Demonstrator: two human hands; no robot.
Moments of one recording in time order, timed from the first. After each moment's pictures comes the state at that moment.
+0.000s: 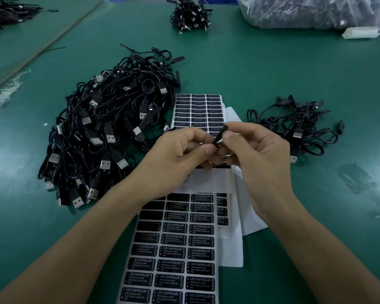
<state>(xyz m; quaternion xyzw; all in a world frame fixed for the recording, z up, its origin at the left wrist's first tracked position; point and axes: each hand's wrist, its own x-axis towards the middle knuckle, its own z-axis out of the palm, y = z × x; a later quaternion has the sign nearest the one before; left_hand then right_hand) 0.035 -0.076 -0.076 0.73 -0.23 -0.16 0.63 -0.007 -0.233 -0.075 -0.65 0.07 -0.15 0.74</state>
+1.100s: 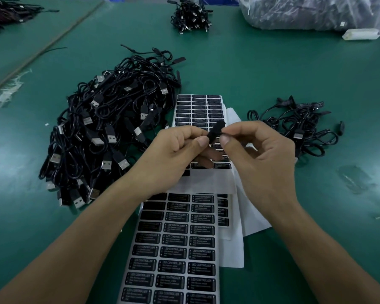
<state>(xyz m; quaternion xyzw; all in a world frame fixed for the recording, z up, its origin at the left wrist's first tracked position) 0.037 -0.074 -0.073 0.70 -0.21 -0.16 0.66 -0.009 -0.236 -0.075 -0.75 -0.04 -0.24 0.62</state>
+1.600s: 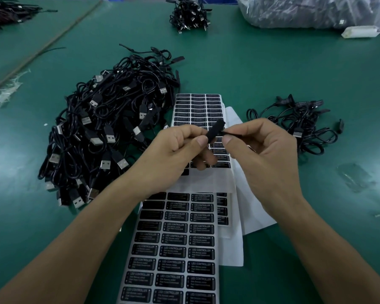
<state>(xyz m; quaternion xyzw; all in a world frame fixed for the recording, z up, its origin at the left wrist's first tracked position) 0.037 -0.073 -0.071 0.74 -0.22 -0.15 0.62 -0.009 -0.240 -0.070 -0.73 0.00 -0.20 0.66</state>
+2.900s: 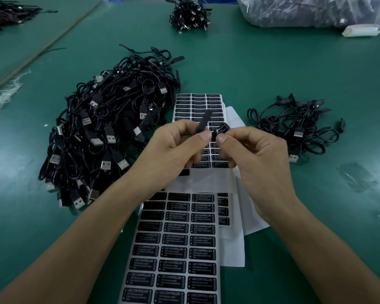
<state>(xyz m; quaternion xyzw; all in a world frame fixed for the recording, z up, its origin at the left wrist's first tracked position) 0.036 -0.075 -0.070 0.73 -0.18 -0.12 0.65 -0.008 -0.234 -0.075 -0.72 0.03 -0.14 0.68</state>
